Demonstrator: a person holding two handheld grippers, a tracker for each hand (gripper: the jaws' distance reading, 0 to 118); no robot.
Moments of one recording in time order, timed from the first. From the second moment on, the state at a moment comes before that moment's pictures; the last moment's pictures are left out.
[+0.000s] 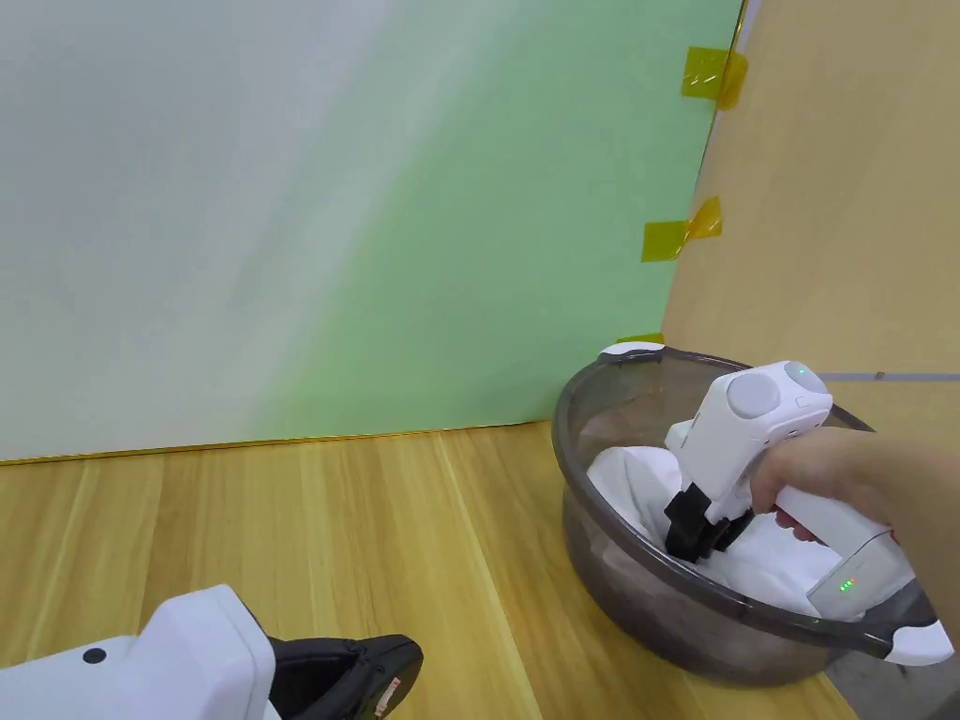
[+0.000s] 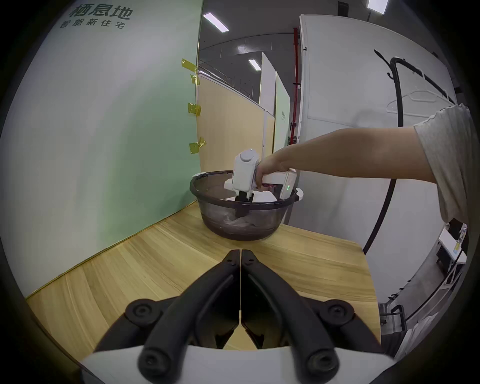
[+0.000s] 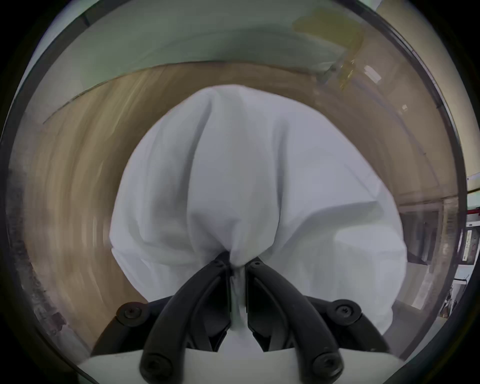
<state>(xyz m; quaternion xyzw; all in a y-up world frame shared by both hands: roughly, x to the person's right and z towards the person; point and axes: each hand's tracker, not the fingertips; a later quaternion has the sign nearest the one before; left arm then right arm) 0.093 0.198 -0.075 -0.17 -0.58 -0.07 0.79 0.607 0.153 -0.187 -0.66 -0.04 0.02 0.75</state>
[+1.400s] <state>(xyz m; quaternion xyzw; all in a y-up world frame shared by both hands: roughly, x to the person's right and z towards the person) -0.147 0.262 0.099 -0.06 -0.14 0.03 0.99 0.150 0.658 -0.026 -0.07 0.17 0.01 0.98</state>
